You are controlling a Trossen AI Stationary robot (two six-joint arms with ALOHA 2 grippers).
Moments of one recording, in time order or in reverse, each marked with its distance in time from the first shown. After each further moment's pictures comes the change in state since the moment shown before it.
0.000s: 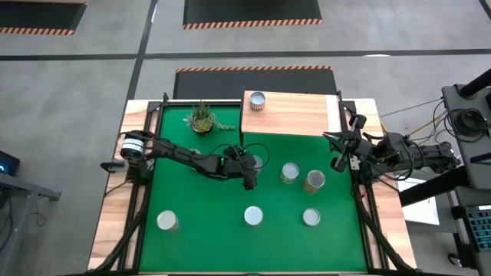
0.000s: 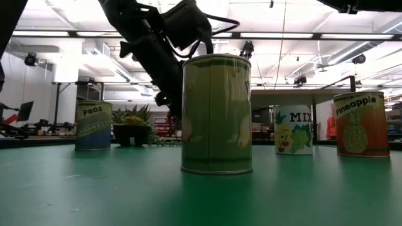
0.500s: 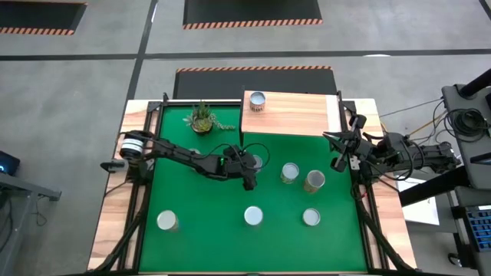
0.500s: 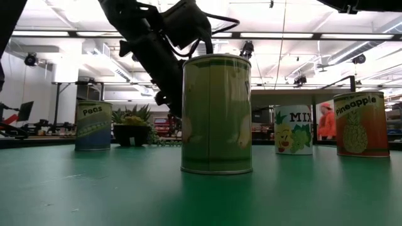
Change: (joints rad) left arm -0.003 -0.007 -0.001 -0.003 0.001 0.008; right arm 0.000 0.000 0.000 0.000 0.000 0.000
